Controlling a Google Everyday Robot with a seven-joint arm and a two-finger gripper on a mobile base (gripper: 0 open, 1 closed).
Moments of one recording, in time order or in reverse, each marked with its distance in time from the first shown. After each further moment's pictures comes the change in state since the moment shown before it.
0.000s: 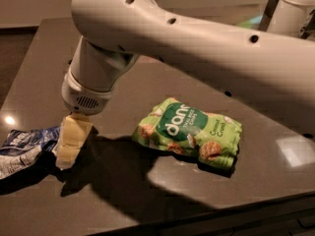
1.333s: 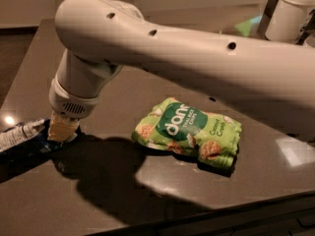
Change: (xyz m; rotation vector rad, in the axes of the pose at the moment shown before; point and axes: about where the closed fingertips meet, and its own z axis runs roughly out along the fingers) arm -0.017 -0.012 0.024 0.052 -0.016 -0.016
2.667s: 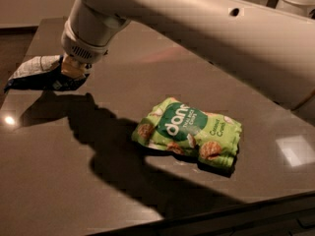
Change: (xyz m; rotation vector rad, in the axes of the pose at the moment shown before) arm -0.007 -0.123 -0.065 0.295 -0.022 0.084
